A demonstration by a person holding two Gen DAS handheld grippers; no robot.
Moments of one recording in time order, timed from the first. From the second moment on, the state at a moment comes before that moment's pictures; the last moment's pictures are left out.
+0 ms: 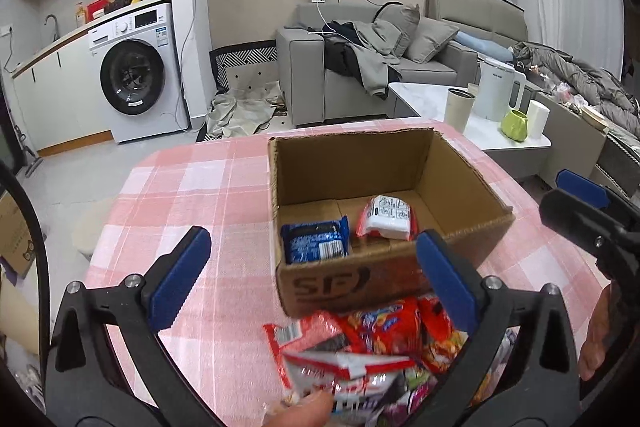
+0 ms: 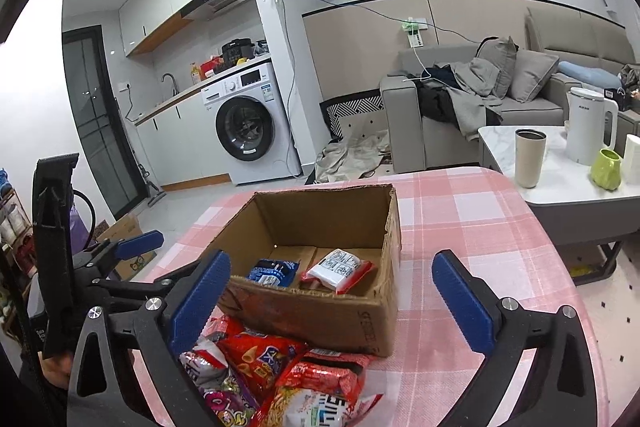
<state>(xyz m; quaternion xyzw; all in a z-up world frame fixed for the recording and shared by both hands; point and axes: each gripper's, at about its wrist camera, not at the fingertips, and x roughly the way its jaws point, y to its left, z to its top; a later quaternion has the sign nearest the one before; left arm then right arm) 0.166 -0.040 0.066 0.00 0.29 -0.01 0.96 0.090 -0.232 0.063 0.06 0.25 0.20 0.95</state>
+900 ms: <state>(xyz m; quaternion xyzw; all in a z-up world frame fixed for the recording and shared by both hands) 0.065 -0.011 0.017 -0.01 0.30 0.00 0.95 0.042 -0.222 0.023 -0.02 0.29 0.22 0.93</state>
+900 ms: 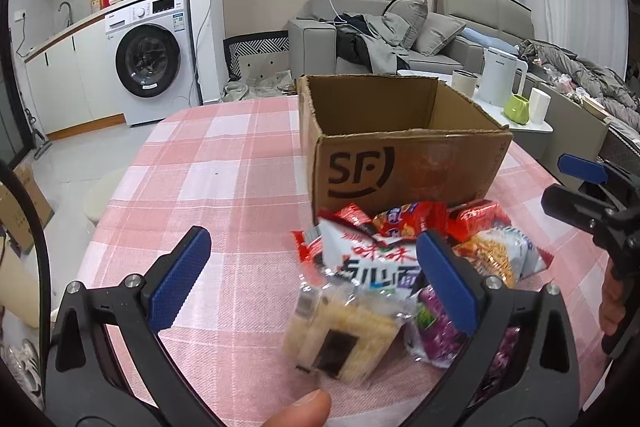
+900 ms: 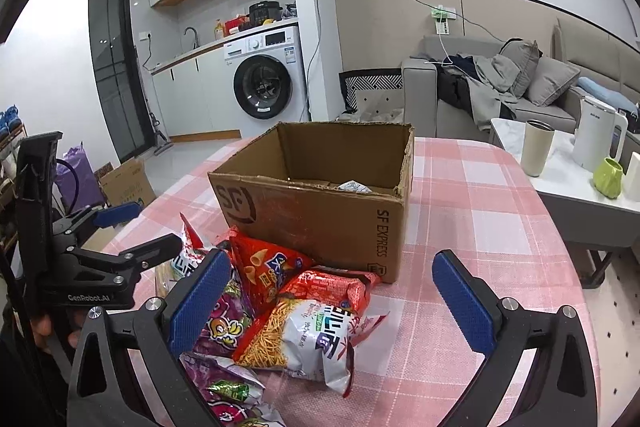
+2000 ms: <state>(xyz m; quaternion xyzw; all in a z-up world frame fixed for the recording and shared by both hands) 0.060 0.007 0.008 -0.01 0.33 -0.02 0.94 0.050 -0.207 -0.011 -0.06 0.37 0.24 0.90</state>
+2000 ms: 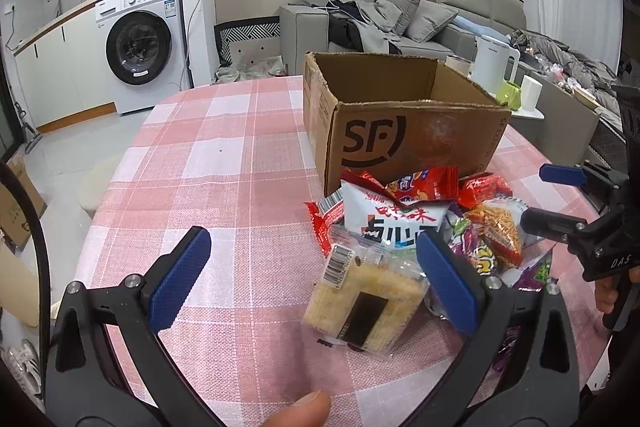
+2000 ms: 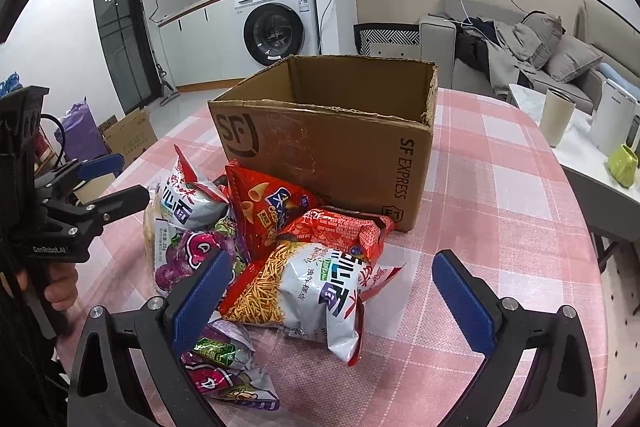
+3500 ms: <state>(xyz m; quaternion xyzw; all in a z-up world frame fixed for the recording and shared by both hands) 0.067 0.000 -0.020 -0.04 0.40 -0.12 0.91 0.077 -0.218 -0.046 0.01 0.46 0.26 0.85</state>
